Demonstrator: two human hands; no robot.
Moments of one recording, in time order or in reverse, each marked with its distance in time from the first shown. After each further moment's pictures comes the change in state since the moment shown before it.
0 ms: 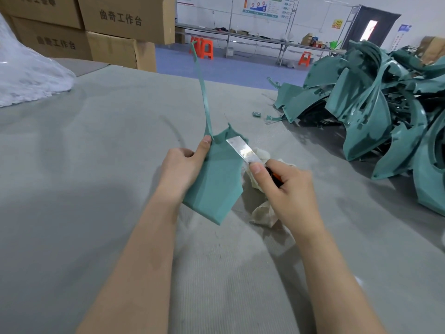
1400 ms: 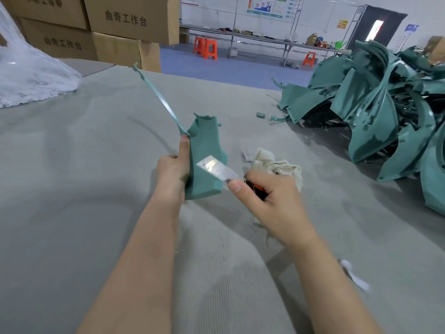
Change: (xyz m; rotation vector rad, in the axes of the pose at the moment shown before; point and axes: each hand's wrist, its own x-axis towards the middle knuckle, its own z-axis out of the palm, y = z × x) left_hand 0.007 -0.008 -0.003 -0.297 0.168 -0.203; right_hand -0.008 -0.024 0.011 0.117 -0.186 -0.104
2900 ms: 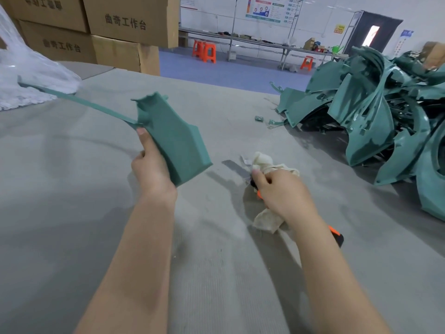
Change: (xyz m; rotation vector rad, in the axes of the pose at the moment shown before) left_hand 0.002 0.017 -0.013 -0.484 0.199 -0.045; right_hand 0.028 0.035 -0.009 -0.457 -0.126 0.564
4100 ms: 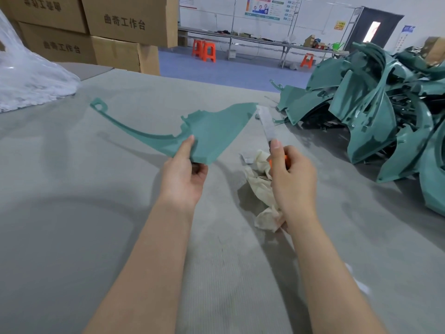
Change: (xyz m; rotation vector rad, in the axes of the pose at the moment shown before) left_hand -0.035 -0.007 0.022 -0.291 -0.250 -0.254; right_hand -0.002 -0.007 0.002 0.548 0.466 -0.066
